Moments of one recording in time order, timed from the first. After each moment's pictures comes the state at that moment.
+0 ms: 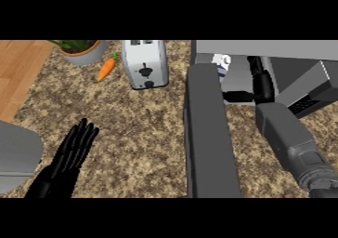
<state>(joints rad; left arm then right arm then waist) 0.27 0.01 -0.14 -2.02 0.02 -0.25 -0.13 -0.95 -0.21 -0.33 -0.10 0.11 -0.19 -0.83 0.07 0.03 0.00</state>
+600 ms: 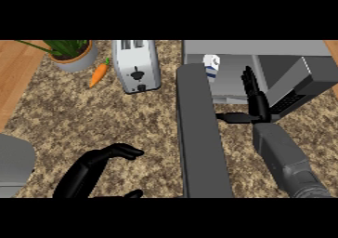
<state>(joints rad) 0.15 0.03 -0.22 -1.86 -0.04 -0.32 -0.12 -0.80 -0.16 -0.33 -0.15 0.09 -0.05 -0.94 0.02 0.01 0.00</state>
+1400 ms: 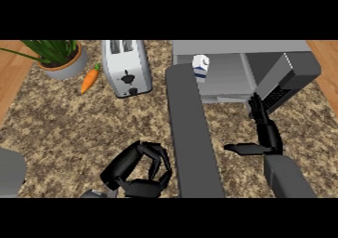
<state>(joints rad) -0.04 0.01 -0.35 -1.51 -0.22 -0.30 -0.15 -0.43 -0.13 -0.21 -0.54 0.09 0.07 -0.92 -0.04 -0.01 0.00</state>
